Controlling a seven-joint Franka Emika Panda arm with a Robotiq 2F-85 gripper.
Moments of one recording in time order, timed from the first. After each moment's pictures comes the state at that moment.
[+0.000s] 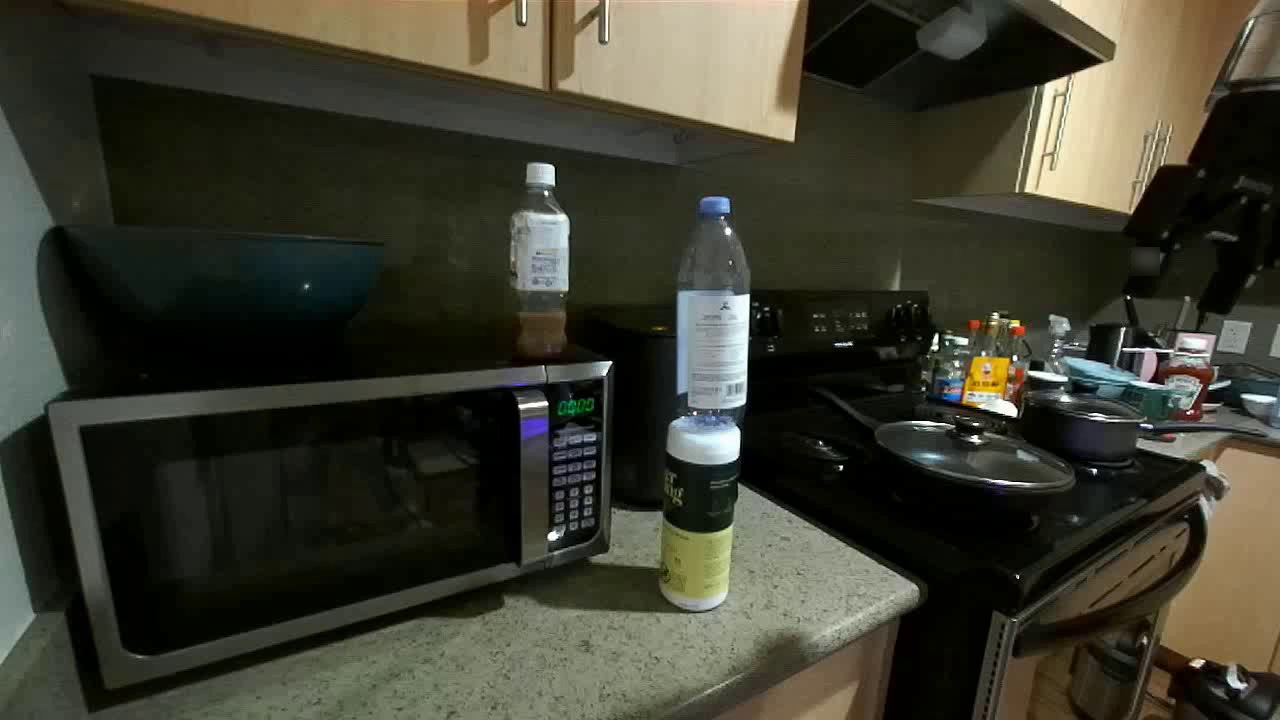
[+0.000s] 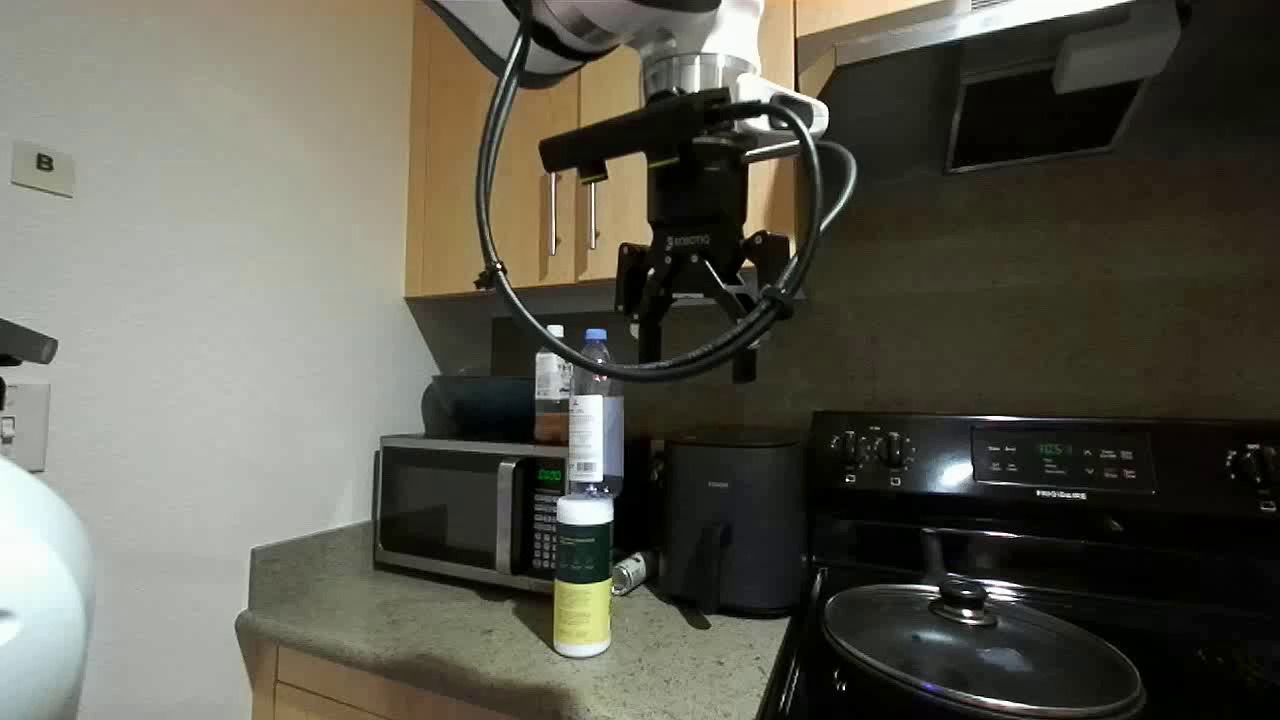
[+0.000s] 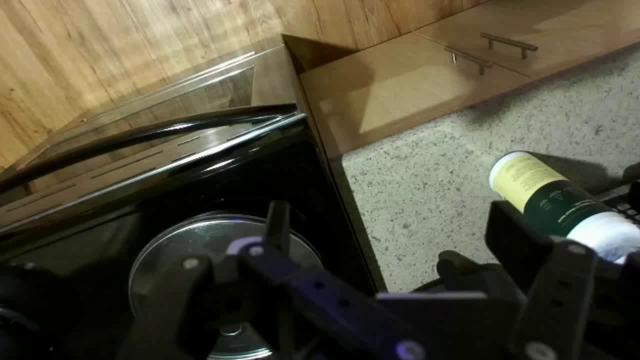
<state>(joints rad) -0.17 -0.69 -0.26 -2.36 -0.03 1.81 -0.06</state>
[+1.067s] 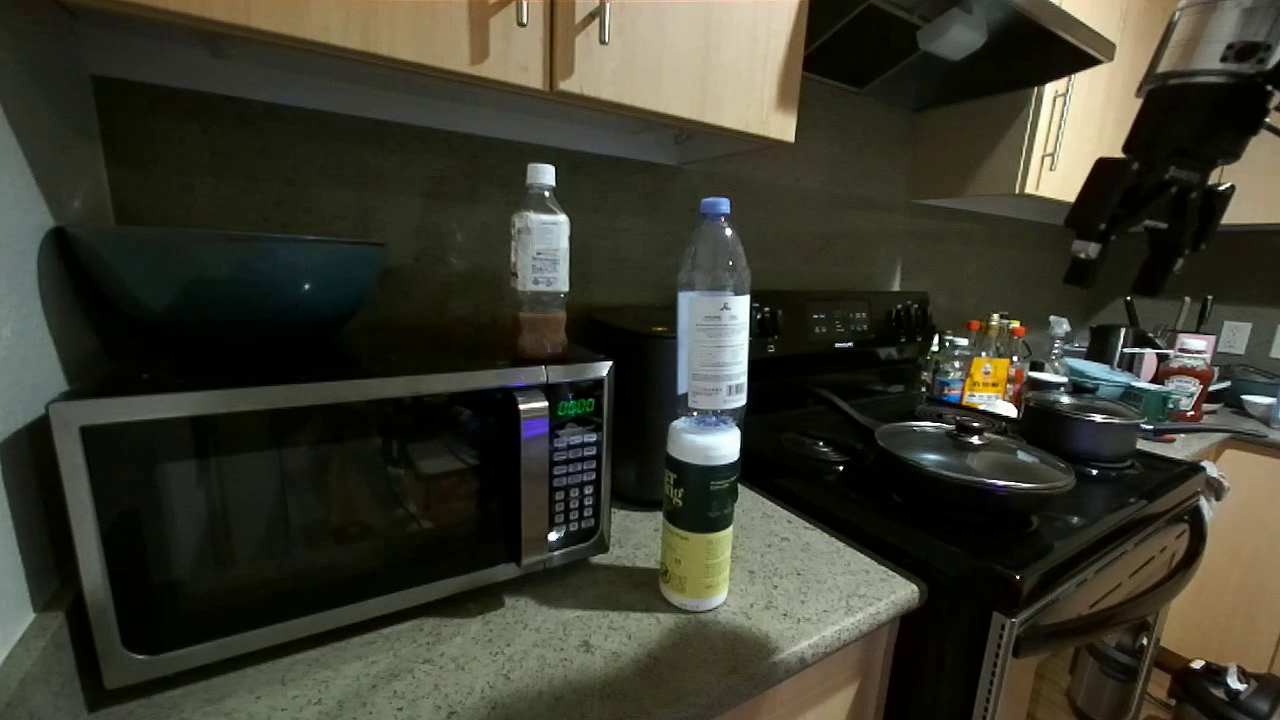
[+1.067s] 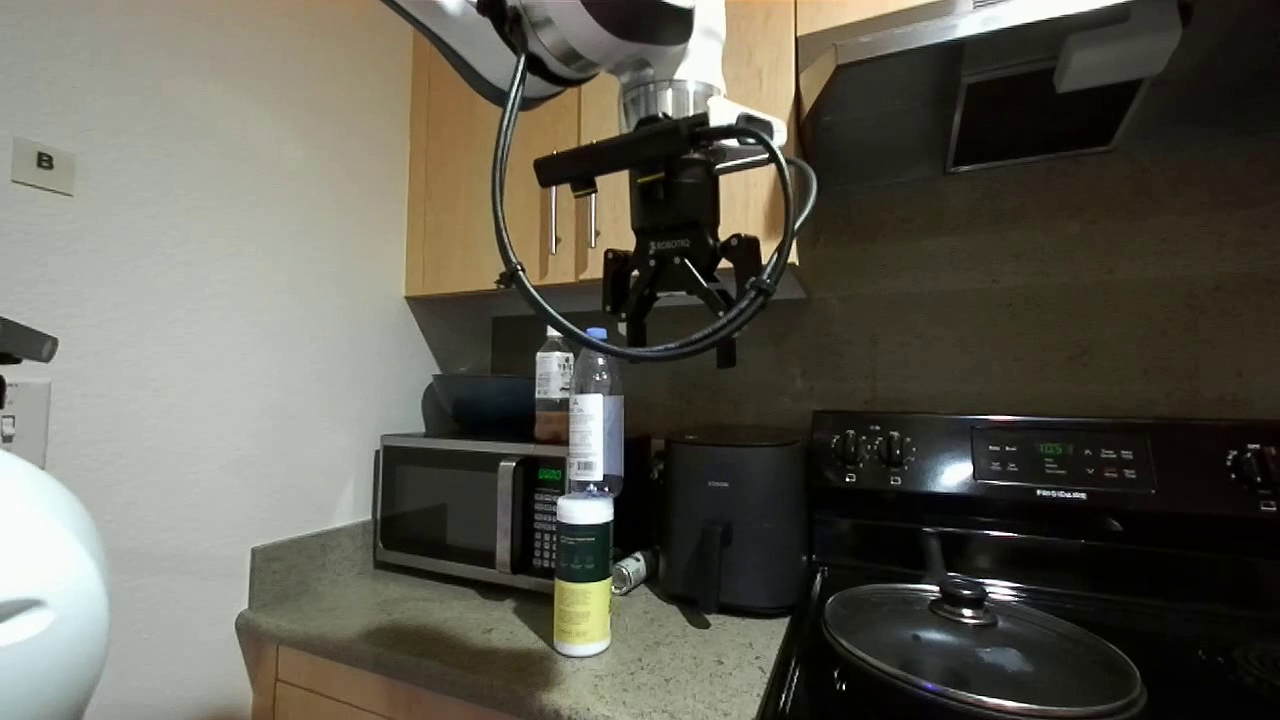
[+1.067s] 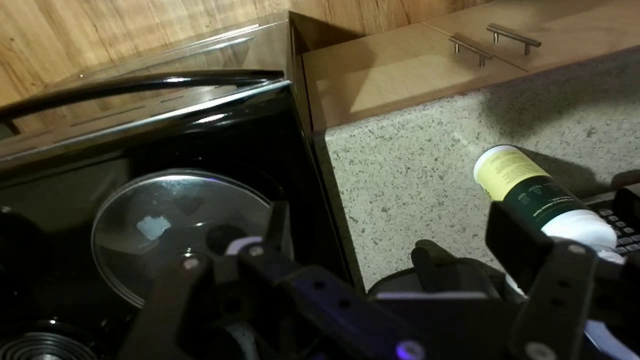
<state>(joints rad) -0.12 -0.63 -0.18 -2.31 -0.03 1.86 -0.06</state>
